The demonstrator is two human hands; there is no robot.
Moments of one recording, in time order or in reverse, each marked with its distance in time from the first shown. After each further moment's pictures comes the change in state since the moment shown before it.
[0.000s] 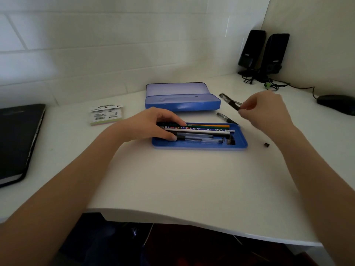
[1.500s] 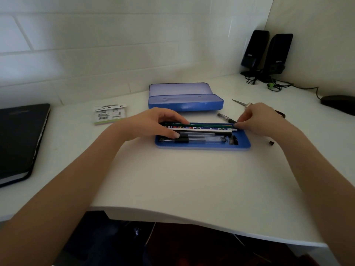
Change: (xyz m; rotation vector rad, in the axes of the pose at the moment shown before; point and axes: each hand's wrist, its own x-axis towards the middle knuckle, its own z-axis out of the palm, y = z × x) left_hand 0.000 -0.001 -0.002 -0.113 -0.037 0.001; right_hand 0.005 0.004 0.008 -0.056 -0.347 0.040
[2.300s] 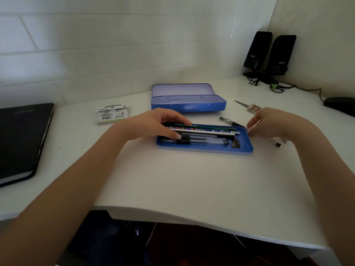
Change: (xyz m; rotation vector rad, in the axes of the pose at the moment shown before) left_hand 0.000 -0.001 -0.002 0.013 -0.033 0.015; right_hand -0.004 0.003 -0.013 -0.149 -0.135 0.119
